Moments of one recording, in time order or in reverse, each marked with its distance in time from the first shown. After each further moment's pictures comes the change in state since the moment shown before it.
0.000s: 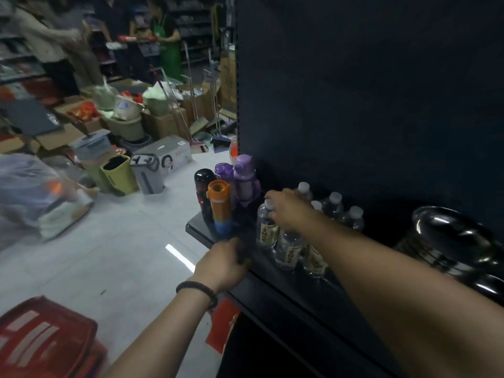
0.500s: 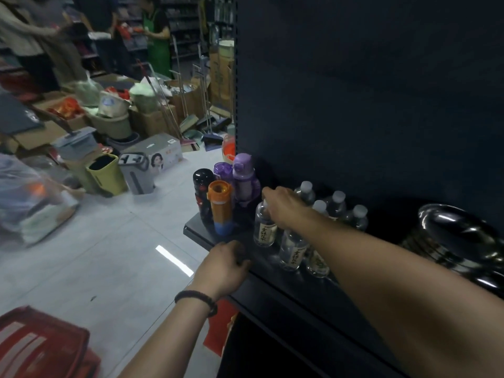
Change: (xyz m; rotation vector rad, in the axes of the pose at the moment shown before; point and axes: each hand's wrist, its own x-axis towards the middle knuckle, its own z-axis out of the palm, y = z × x) left_hand 0.007 -0.021 -0.002 -0.109 0.013 0.022; right_hand 0.024 -0.025 0.005 -0.129 -0.003 0.013
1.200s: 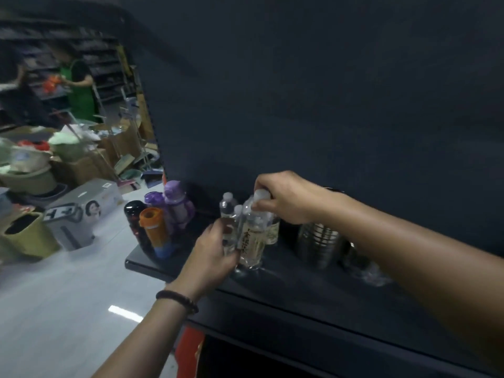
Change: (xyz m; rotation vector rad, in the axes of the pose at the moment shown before) left_hand -0.061 0.141 -0.006 -0.216 0.128 0.431; right_hand -0.247 0.082 -0.169 0.323 0.122 0.084
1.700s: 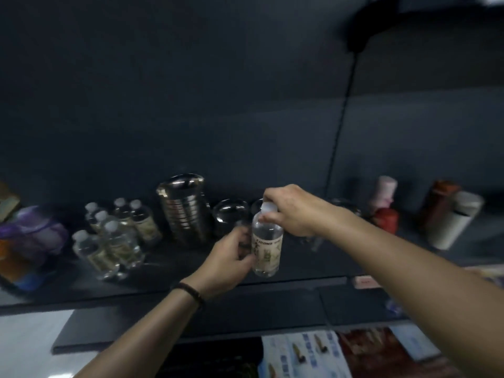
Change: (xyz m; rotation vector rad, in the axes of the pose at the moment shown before) left_hand -0.108 0.271 0.243 -0.255 -0.526 0.196; right_hand -0.343 0.217 -0.053 -0.010 0.088 0.404
